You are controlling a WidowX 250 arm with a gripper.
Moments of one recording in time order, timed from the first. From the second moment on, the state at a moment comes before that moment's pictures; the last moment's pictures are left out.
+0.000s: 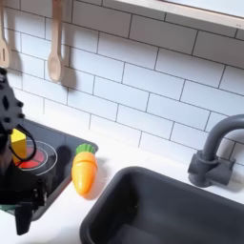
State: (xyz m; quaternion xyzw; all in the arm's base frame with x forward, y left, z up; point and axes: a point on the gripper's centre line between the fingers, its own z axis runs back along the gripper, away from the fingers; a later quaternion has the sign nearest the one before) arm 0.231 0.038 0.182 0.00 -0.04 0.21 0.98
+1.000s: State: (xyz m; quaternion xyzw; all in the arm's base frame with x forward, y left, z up) arm 0.274 0.072 0.175 0.00 -0.04 0.25 0.97
